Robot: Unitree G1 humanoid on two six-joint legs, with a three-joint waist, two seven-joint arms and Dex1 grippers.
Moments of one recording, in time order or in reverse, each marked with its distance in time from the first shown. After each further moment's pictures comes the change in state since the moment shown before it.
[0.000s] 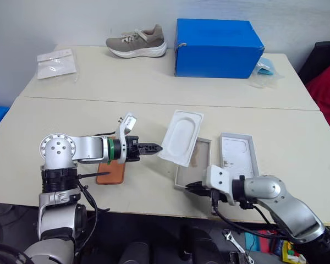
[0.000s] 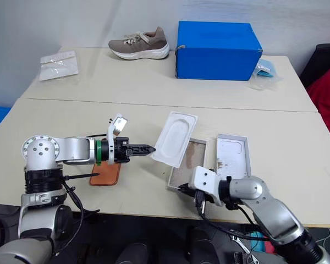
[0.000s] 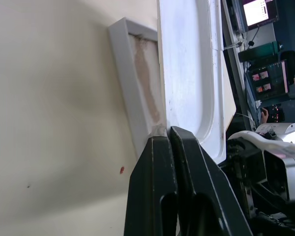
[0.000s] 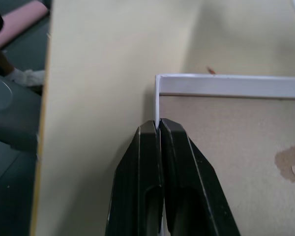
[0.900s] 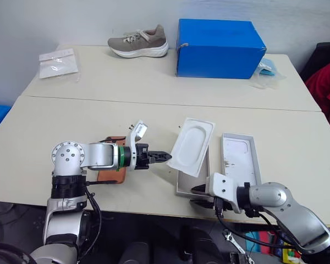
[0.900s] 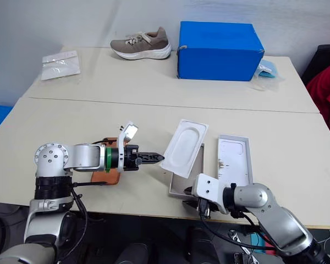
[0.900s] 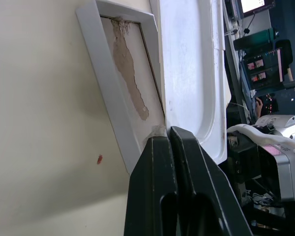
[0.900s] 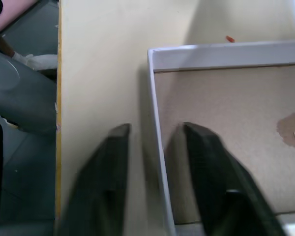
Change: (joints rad) left arm 0.068 -0.046 -0.098 -0.047 -0.200 -0.058 0.189; right arm 0.113 -0.062 -0.105 -0.124 0.027 0.093 -0.005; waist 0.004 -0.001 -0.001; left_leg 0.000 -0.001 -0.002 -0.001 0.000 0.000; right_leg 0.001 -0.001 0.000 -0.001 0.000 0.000
